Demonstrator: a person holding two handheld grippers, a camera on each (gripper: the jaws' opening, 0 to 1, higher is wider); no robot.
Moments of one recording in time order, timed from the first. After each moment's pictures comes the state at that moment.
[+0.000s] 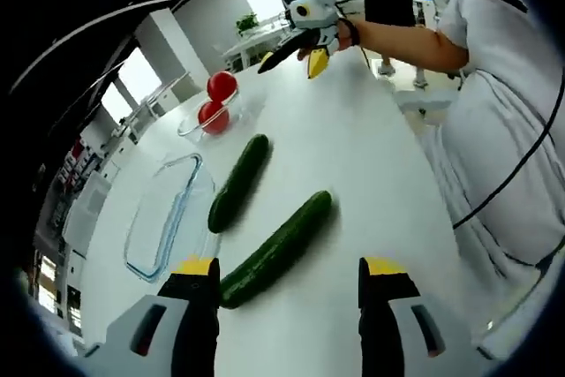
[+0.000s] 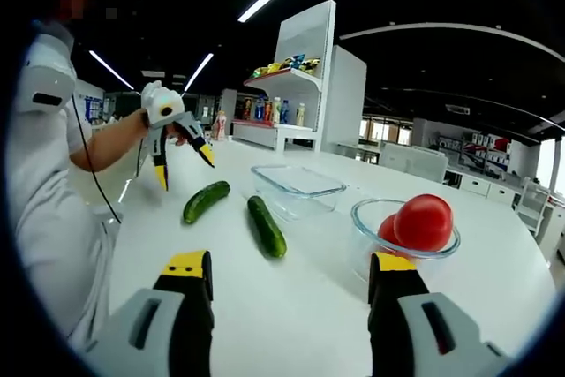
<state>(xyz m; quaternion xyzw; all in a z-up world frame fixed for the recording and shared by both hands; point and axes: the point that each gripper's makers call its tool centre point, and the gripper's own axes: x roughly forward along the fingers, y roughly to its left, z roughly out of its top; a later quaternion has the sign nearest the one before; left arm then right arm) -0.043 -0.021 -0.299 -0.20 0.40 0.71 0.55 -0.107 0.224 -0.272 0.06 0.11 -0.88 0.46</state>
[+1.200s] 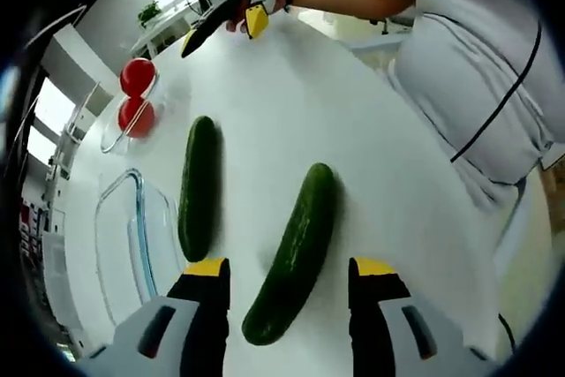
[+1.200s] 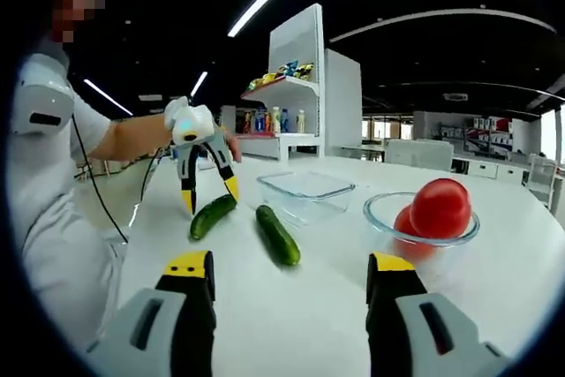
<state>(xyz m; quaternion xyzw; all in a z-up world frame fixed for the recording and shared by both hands) -0.078 -0.007 -0.333 -0.26 0.50 0.54 0.63 -0.107 0.214 -0.275 0.06 0.04 -0.88 0.47</state>
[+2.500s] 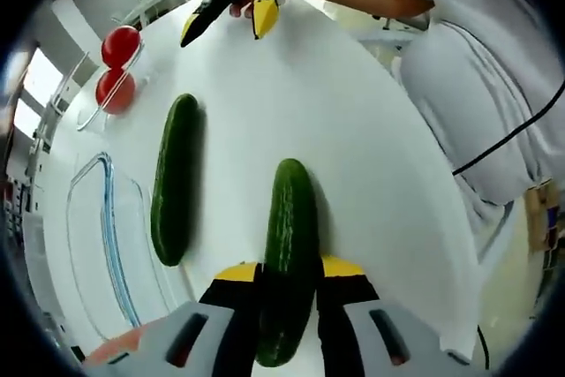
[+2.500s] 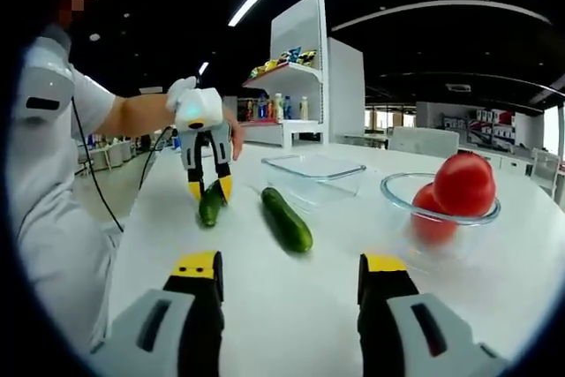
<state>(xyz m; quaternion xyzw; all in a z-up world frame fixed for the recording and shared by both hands) -0.073 -0.001 -0.350 -0.33 0.48 0.52 0.62 -0.107 0.194 -0.305 0.09 0.06 -0.87 0.47</state>
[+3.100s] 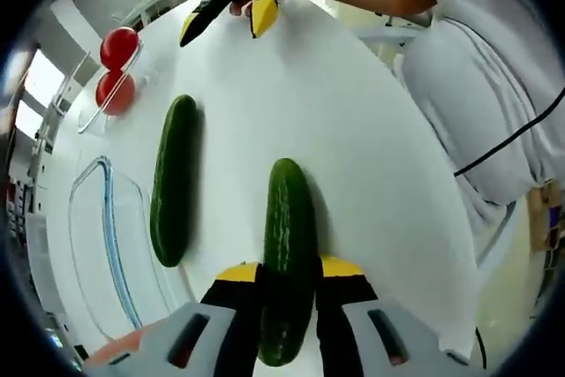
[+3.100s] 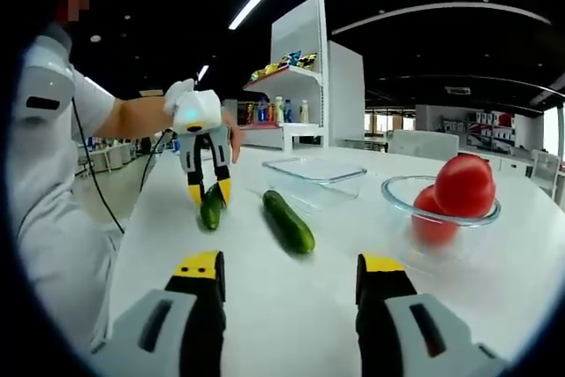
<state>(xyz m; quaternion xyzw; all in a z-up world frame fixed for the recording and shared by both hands) -0.068 -0.001 -0.350 -0.34 0.49 0.52 0.61 -0.103 0.194 -0.302 0.08 0.05 -0.88 0.47</state>
